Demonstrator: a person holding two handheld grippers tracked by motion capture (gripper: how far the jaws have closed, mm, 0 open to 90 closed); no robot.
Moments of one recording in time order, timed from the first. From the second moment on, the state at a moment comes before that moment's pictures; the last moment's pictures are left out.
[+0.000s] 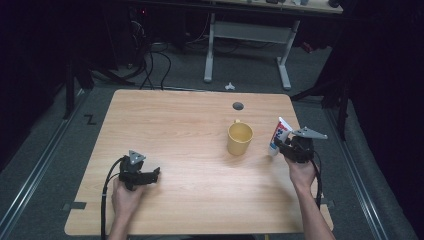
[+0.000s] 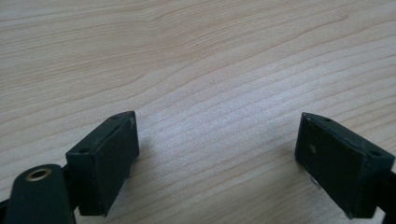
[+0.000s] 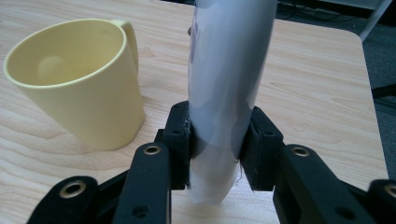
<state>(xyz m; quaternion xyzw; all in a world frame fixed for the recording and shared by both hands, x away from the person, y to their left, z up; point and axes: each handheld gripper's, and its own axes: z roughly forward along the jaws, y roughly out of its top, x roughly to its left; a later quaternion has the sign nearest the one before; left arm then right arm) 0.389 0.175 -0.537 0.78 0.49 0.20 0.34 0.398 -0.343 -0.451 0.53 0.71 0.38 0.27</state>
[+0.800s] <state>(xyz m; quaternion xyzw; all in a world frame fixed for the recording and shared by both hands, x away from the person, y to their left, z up) 0.389 0.175 -0.537 0.78 0.49 0.20 0.34 0.386 -0.325 -0.405 0.47 0.73 0.43 0.25</state>
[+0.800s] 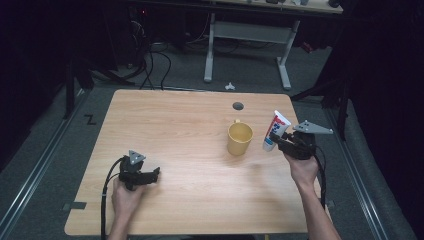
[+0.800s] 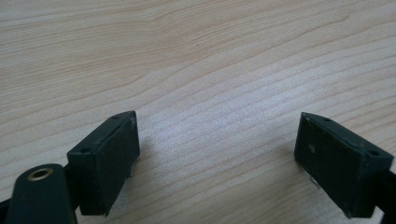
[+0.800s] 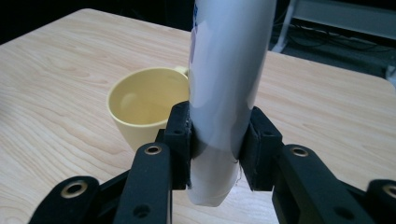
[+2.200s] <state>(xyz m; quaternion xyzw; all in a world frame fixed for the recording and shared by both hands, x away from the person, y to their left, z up) 0.389 0.175 -0.537 0.78 0.49 0.20 0.34 0.421 -0.272 -0.369 0.42 0.75 0.46 0.23</state>
